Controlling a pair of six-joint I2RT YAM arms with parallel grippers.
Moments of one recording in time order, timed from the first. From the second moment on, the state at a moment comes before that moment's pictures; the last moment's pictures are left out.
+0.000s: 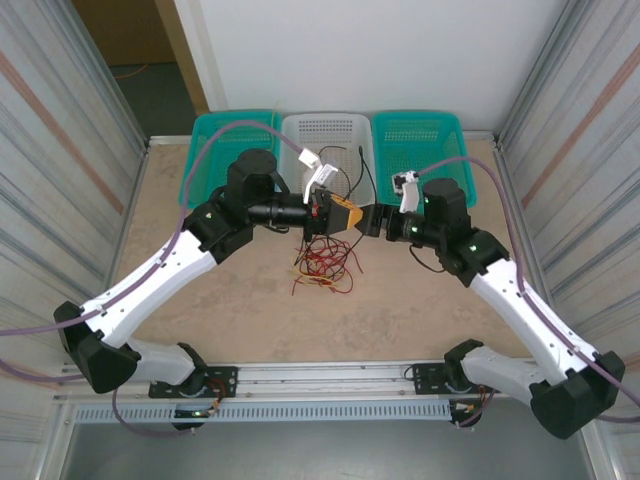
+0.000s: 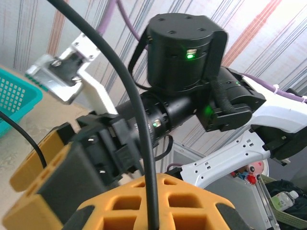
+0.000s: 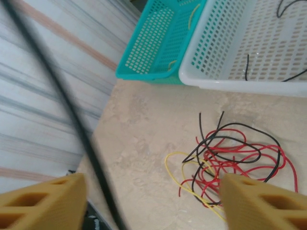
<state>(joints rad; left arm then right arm) -0.78 1.33 1.39 -0.26 0.74 -0.35 0.50 1.06 1.01 -0.41 -0.39 0.63</state>
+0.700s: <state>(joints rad) -0.63 1.18 1.37 -0.45 0.74 -0.30 0.13 1.04 0.96 -0.41 -0.50 0.67</state>
